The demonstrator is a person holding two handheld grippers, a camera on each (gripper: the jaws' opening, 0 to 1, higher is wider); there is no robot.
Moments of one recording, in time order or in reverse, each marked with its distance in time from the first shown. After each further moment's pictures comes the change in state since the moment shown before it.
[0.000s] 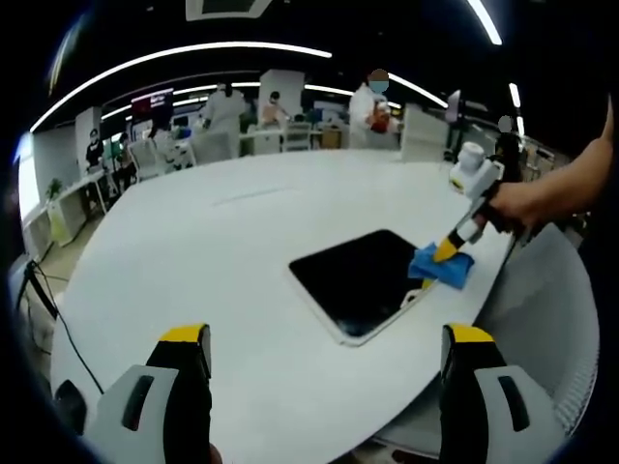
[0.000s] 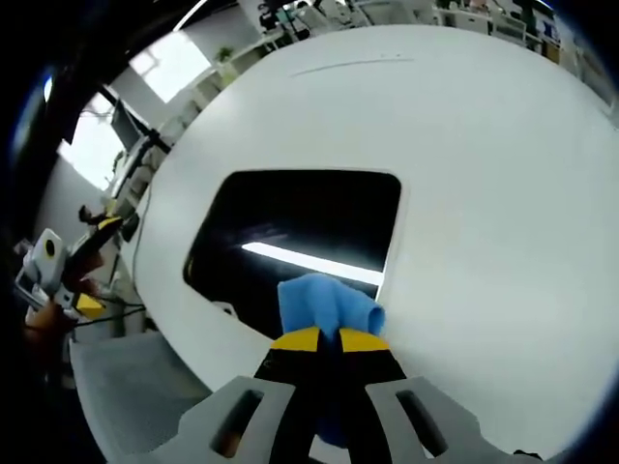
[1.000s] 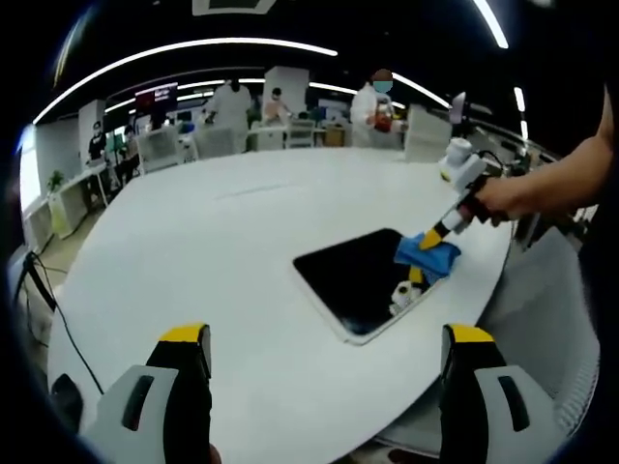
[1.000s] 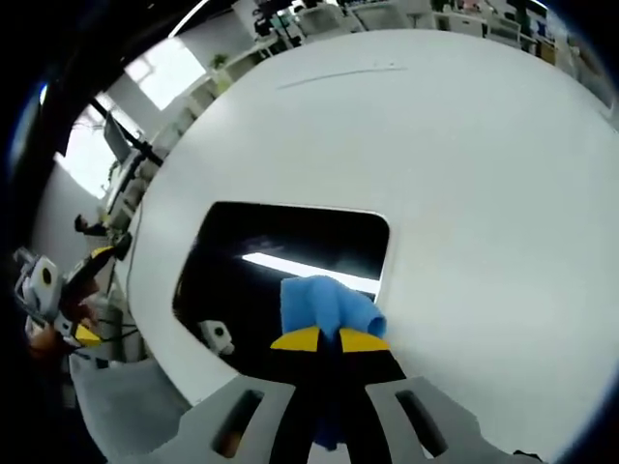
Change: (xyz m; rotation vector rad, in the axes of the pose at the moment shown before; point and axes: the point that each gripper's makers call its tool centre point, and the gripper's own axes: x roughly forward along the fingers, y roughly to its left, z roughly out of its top) left arm 0.002 0.007 -0.002 -0.027 0.008 0.004; right arm 0.015 -0.015 0.043 0.018 -0.025 -0.012
